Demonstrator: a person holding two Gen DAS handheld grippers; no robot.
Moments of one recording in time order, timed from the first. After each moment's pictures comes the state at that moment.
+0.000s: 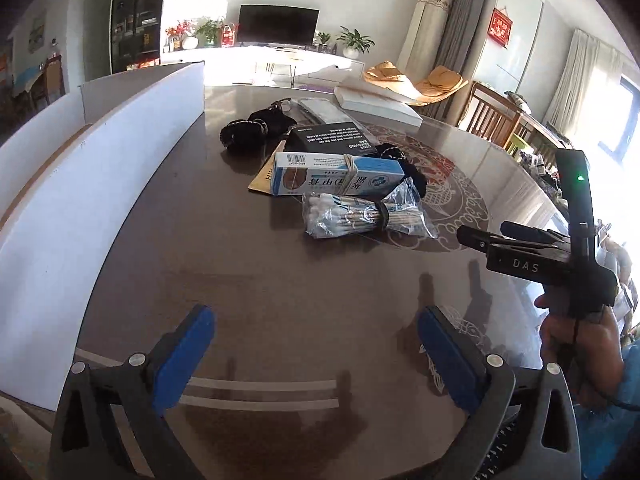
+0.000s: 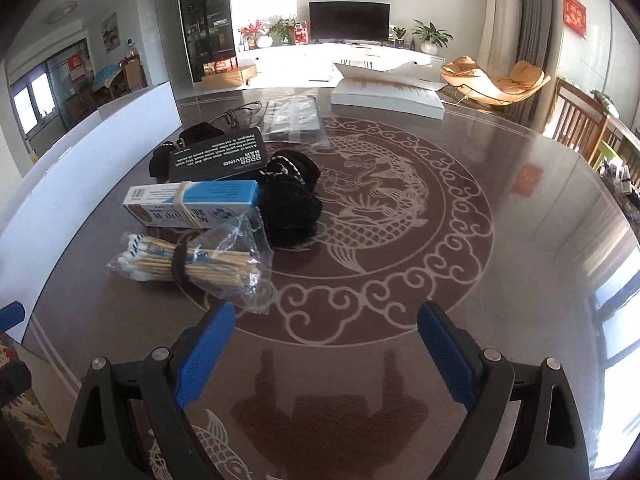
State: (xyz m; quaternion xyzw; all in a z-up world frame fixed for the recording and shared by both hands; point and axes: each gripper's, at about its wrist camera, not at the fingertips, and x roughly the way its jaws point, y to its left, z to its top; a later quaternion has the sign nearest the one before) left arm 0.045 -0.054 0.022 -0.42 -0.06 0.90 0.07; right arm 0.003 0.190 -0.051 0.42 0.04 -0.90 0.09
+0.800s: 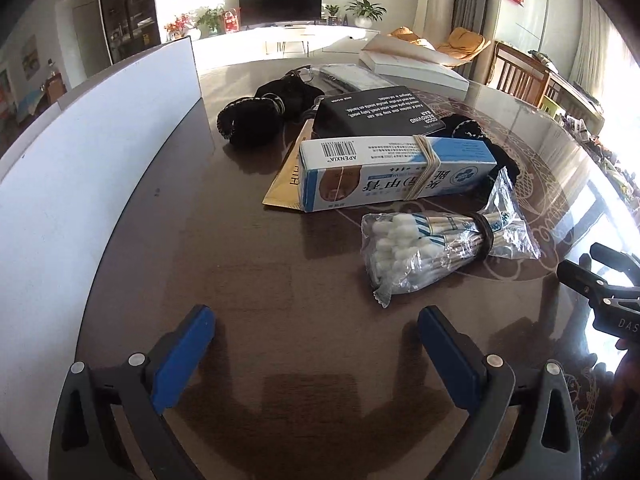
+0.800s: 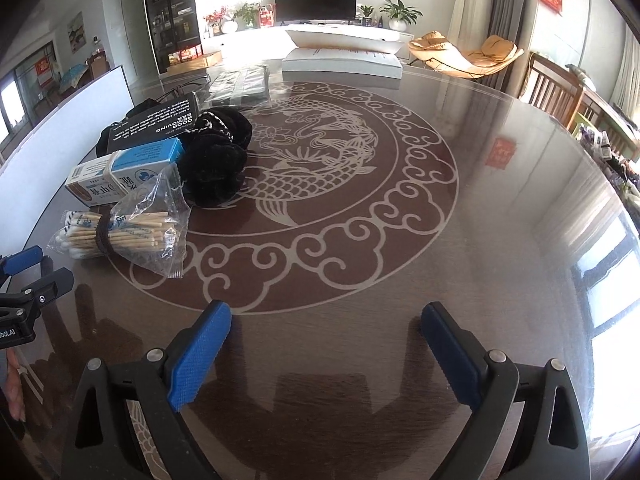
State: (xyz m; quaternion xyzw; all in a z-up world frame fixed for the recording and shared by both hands) left arm -0.035 -0.063 -0.022 -0.46 0.01 0.89 0.03; right arm -0.001 0.206 -0.077 0.45 0.03 -0.89 0.04
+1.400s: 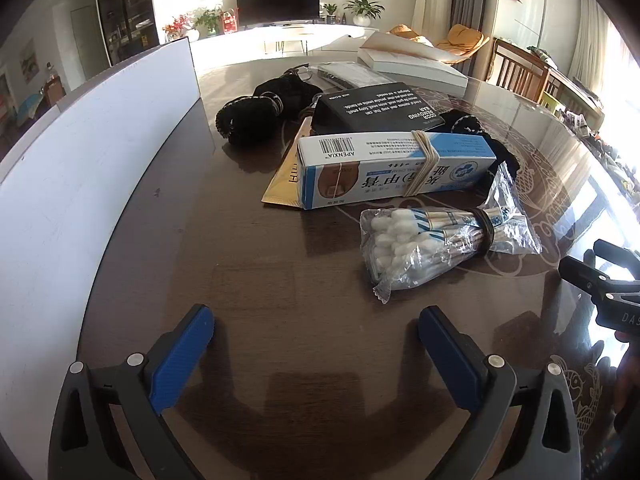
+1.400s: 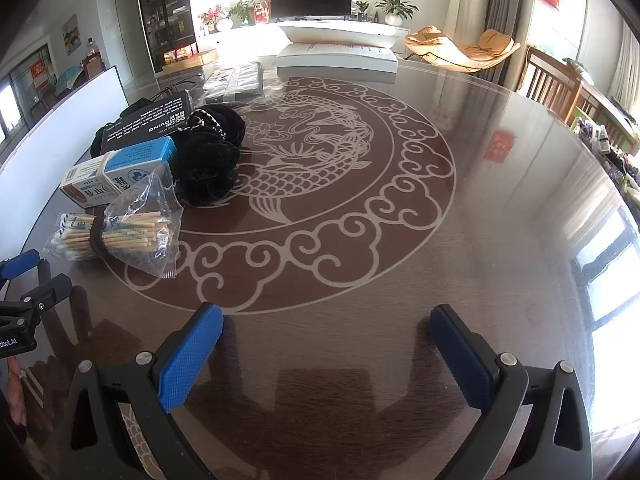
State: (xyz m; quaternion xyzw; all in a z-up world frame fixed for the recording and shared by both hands) left arm -0.033 -0.062 -0.022 -0.46 0.02 0.89 0.03; right arm -0.004 0.208 -0.078 0.46 0.03 -0.89 0.04
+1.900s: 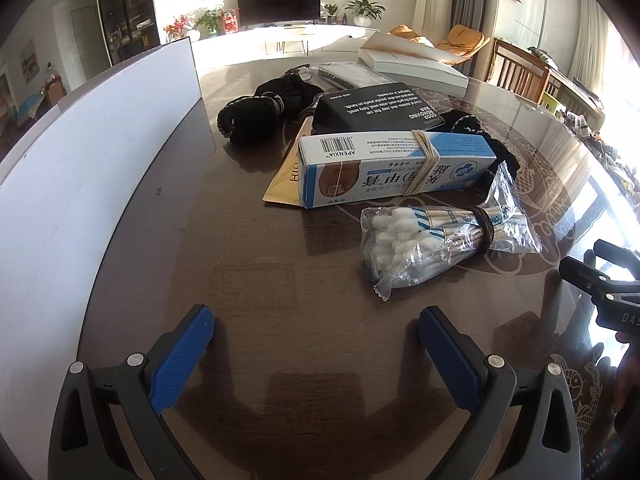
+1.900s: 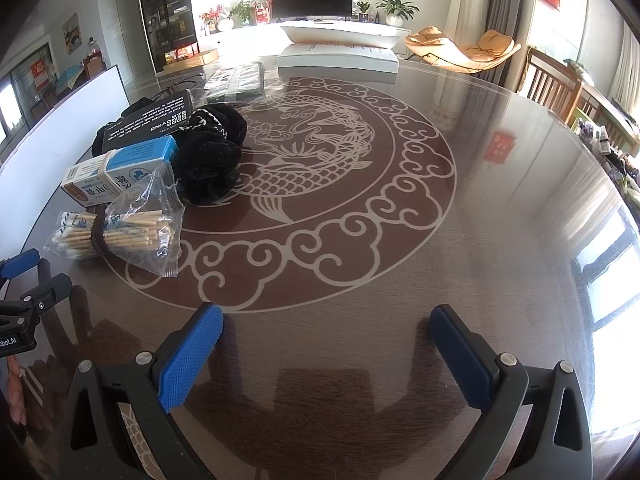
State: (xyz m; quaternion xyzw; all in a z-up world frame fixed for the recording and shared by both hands) left arm -0.032 -0.062 -0.022 -0.46 0.02 0.89 0.03; right arm -0.004 0.207 -0.079 0.46 0.03 -0.89 0.04
